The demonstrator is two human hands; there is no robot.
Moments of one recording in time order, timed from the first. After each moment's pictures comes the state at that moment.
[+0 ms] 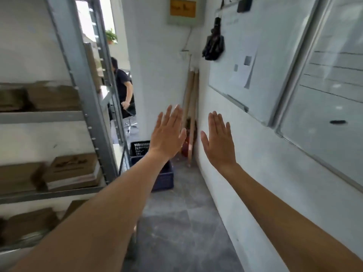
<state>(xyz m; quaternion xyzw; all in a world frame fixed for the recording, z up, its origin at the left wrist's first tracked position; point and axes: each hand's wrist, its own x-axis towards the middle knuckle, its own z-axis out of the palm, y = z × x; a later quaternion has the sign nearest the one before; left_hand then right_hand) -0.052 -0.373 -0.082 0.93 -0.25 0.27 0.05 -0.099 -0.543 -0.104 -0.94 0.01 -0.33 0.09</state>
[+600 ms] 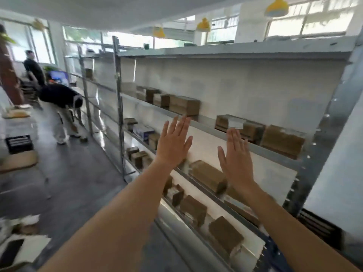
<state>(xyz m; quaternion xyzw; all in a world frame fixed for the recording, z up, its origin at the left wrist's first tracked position) -0.227 0.115 -0.021 0.92 0.23 0.31 -0.11 -0.107 -0.050 -0.040 -0.83 -0.40 -0.32 0.21</state>
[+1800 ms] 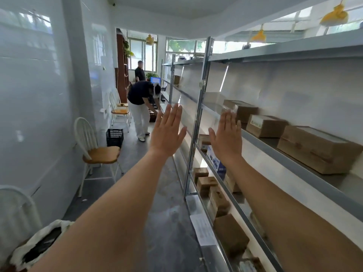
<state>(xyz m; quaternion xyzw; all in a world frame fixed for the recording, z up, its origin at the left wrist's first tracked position) -0.246 0.605 -0.010 0.80 0.46 0.34 -0.19 -0.058 0.554 -0.006 -0.74 -0.58 -0.26 0.23</state>
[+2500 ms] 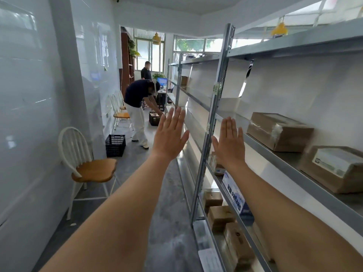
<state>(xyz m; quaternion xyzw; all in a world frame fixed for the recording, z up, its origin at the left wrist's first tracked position) -0.174 0.950 -0.025 0.79 0.48 0.30 -0.22 0.026 0.905 -0.029 -0.74 -0.60 -0.26 0.17</state>
